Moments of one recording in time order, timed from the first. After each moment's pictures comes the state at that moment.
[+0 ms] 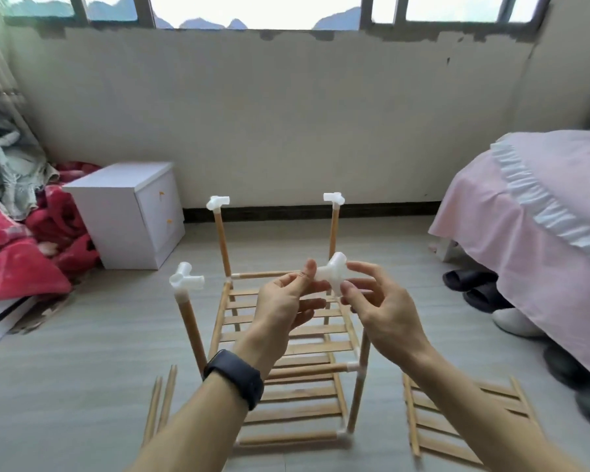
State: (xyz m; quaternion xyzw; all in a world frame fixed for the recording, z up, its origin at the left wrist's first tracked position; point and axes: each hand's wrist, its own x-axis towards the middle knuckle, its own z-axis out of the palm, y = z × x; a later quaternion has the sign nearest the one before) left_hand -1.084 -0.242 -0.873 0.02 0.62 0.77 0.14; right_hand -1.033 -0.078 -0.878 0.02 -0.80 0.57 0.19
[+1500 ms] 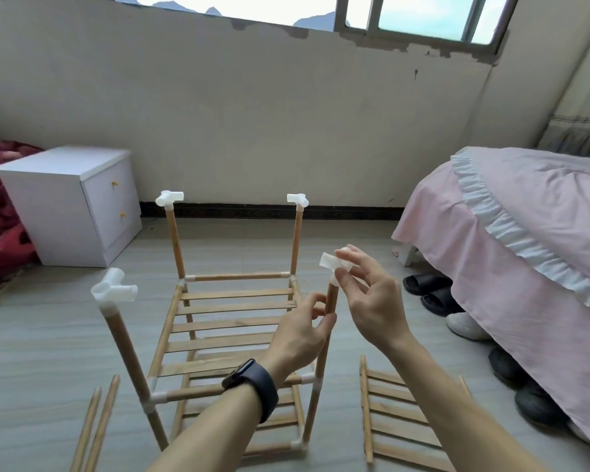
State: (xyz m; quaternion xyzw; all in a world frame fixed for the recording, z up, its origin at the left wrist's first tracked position) left_hand -1.100 -0.152 -0.930 0.21 0.83 0.52 0.08; right_hand -1.068 -0.018 -0.882 0.03 -0.82 0.49 0.30
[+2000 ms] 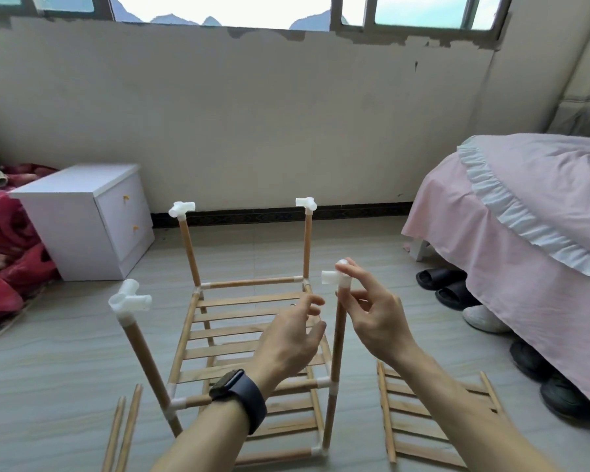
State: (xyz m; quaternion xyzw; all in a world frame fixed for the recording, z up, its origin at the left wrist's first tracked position) left_hand -1.096 -0.186 -0.918 0.24 0.89 0.39 0.00; right_hand -1.066 -0.014 -0.912 0.08 -0.84 0.46 0.27
